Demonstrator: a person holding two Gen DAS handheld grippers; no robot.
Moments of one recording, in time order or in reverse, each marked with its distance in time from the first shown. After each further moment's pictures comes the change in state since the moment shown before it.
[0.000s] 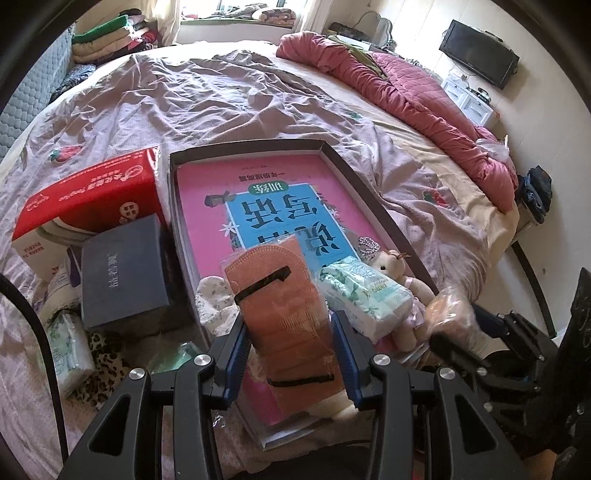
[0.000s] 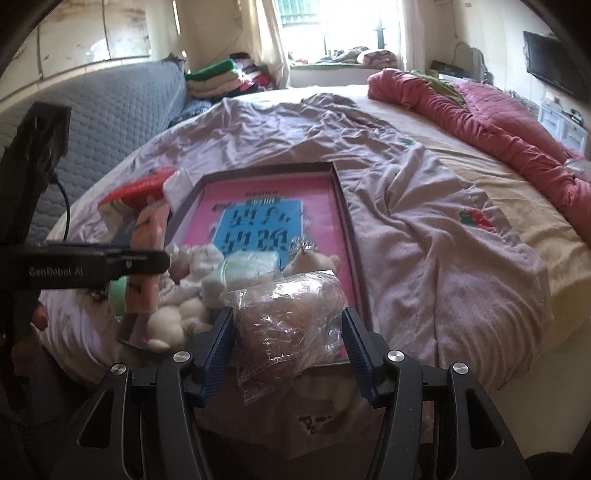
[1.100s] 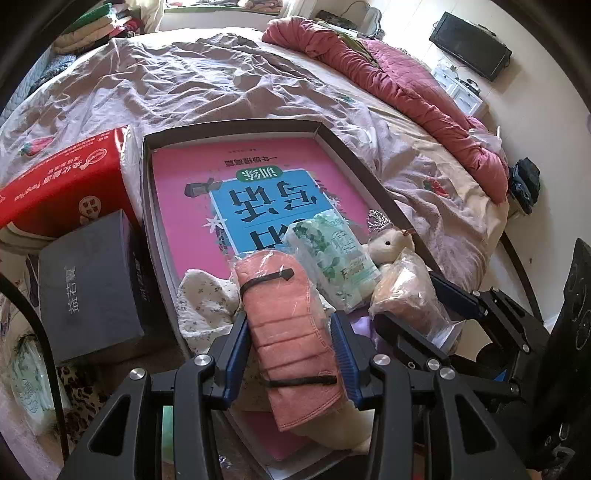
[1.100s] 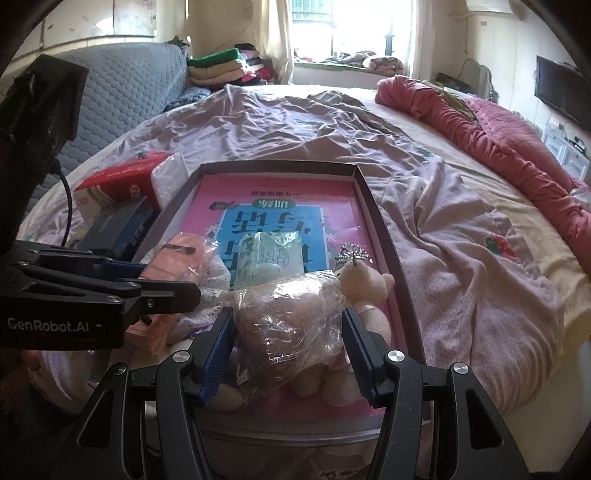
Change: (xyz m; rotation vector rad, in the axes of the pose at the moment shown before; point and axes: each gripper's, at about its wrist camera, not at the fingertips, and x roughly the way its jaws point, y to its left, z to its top) left arm 0.035 0.015 0.008 0.020 0.051 -0.068; right arm 0.055 0.037 0.022 -0.082 -0.001 -0.078
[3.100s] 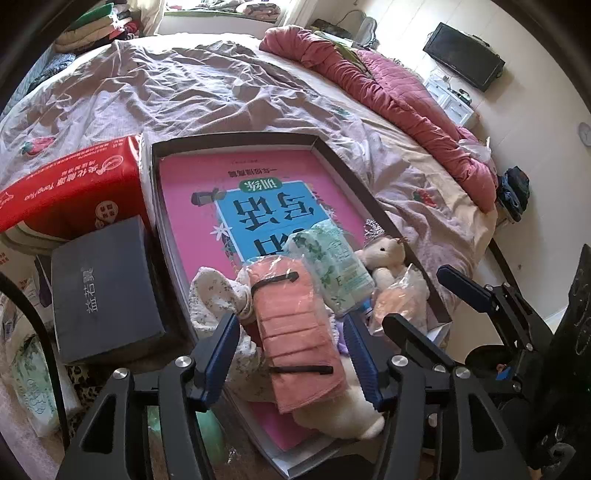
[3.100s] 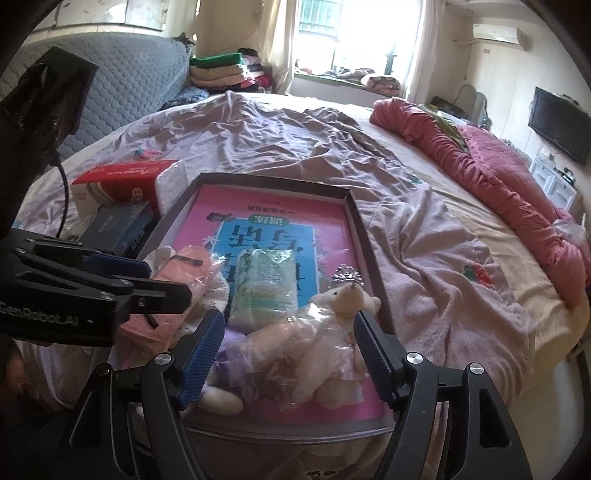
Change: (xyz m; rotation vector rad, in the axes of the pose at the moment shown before) left arm -0.018 0.012 0.001 -0.005 -0.035 -0.061; right arm -0.018 0.010 0.007 -0.069 -0.048 -0.091
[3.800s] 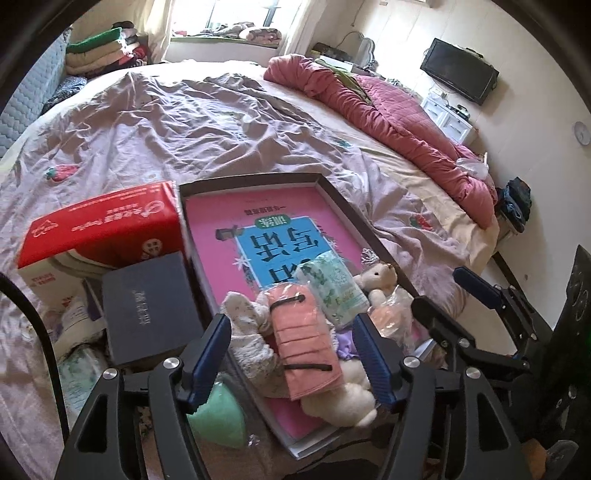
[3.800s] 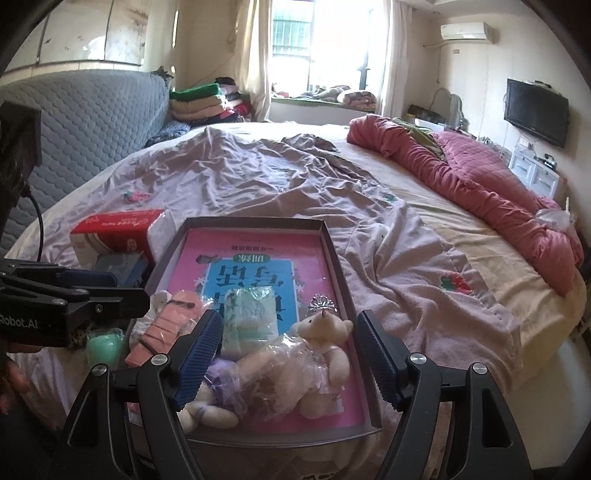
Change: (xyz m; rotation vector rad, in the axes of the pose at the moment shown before) left arm -0.045 0.000 0.001 0.017 -0.105 0.050; right arm -0.033 -0.015 0.014 0.099 -0.099 -0.017
